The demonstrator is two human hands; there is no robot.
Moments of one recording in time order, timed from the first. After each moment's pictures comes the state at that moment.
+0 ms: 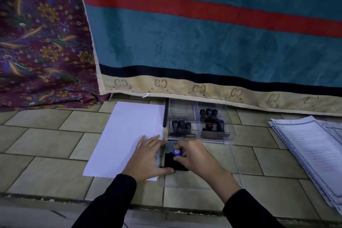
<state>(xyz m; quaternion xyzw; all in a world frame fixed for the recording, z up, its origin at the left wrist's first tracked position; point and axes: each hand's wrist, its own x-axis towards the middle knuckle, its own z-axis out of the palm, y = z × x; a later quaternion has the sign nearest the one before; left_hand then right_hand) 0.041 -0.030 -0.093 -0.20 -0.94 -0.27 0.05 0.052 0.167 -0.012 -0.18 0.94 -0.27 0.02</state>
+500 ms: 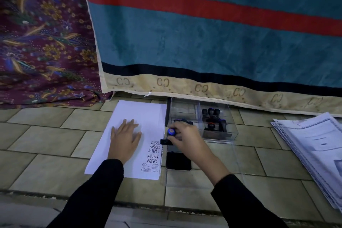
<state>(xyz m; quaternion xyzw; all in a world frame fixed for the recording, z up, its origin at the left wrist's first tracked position) 0.004 -0.089 -0.091 0.02 -0.96 -0.26 0.09 0.023 0.142 -0.005 -0.19 0.90 -0.38 -0.04</state>
